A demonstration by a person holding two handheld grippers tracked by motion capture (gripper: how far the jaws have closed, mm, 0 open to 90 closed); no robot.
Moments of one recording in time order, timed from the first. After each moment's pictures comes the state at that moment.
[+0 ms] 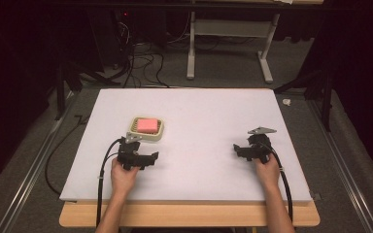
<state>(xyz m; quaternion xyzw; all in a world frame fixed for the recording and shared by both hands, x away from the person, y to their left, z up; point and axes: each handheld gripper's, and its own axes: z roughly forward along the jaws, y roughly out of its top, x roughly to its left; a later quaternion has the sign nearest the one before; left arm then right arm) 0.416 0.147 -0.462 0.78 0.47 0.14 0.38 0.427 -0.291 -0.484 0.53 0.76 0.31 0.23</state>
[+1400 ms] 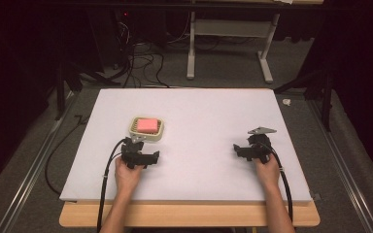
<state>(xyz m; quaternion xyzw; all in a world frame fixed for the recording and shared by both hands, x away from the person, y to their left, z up) 0.429 0.138 -0.484 0.79 0.48 0.18 0.35 0.427 -0.291 -0.484 0.53 0.76 0.31 0.23</state>
